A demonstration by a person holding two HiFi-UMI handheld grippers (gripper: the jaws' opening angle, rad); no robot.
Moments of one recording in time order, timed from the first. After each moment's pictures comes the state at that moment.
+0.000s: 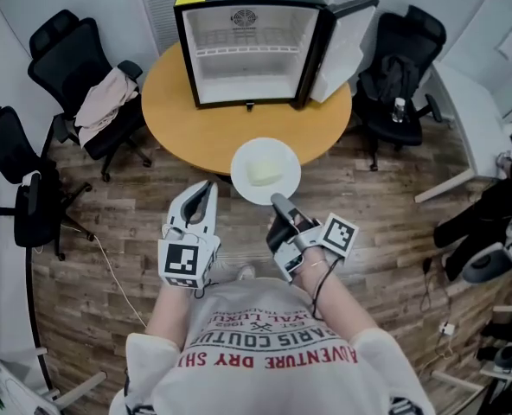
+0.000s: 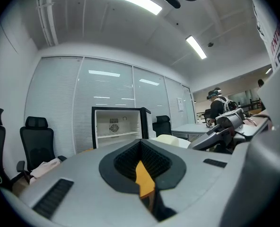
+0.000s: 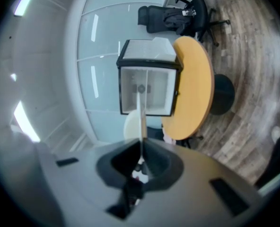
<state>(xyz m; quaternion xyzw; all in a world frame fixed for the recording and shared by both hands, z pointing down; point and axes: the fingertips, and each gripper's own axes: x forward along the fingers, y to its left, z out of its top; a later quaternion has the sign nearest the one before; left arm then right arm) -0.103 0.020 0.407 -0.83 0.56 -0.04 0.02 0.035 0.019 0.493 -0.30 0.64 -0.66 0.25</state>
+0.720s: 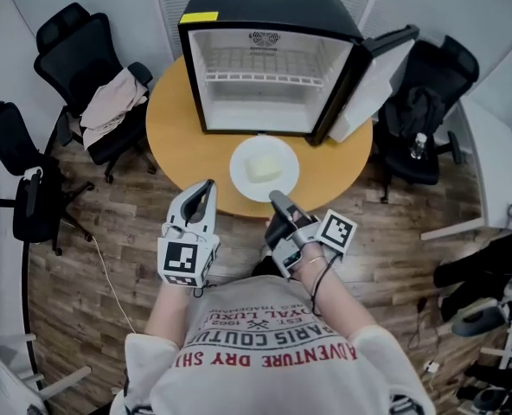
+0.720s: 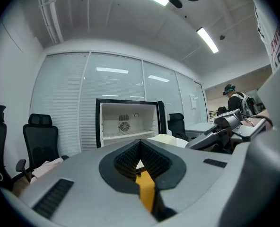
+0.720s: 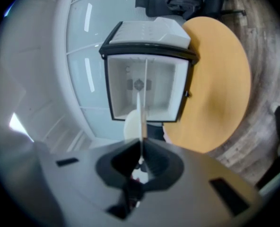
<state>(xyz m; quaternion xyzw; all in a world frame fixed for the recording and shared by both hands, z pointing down) -0.119 -0.118 0.421 -0.79 0.61 -0.04 0.00 0.016 -0.140 0.505 -0.27 0.66 -0.67 0.21</state>
